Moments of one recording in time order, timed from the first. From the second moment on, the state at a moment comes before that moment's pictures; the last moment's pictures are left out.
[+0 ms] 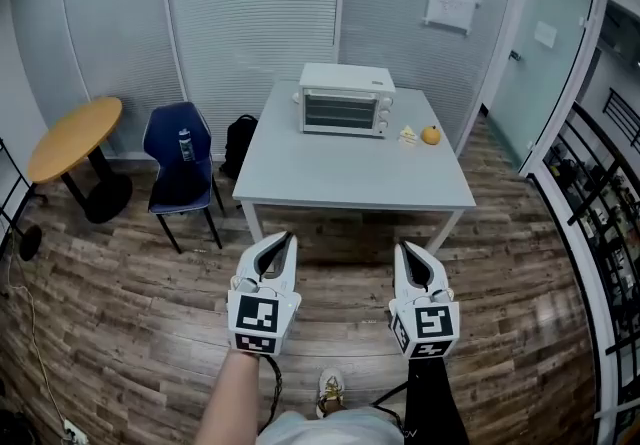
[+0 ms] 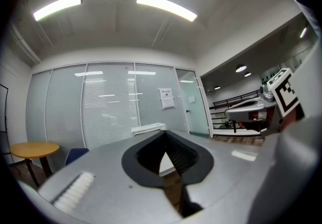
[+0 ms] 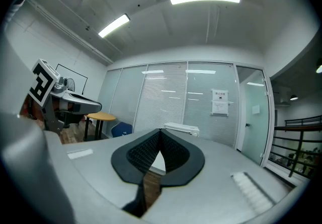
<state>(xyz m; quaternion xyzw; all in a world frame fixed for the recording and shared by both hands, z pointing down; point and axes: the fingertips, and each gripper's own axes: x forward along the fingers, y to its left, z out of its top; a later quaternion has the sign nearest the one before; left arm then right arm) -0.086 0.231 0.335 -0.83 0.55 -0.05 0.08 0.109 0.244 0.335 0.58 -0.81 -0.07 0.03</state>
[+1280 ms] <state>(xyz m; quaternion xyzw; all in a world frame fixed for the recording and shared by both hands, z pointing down) -0.059 -0.015 0.327 -0.82 0.56 -0.04 0.08 0.136 -0.006 0.330 0.56 -0.82 -0.09 0.03</state>
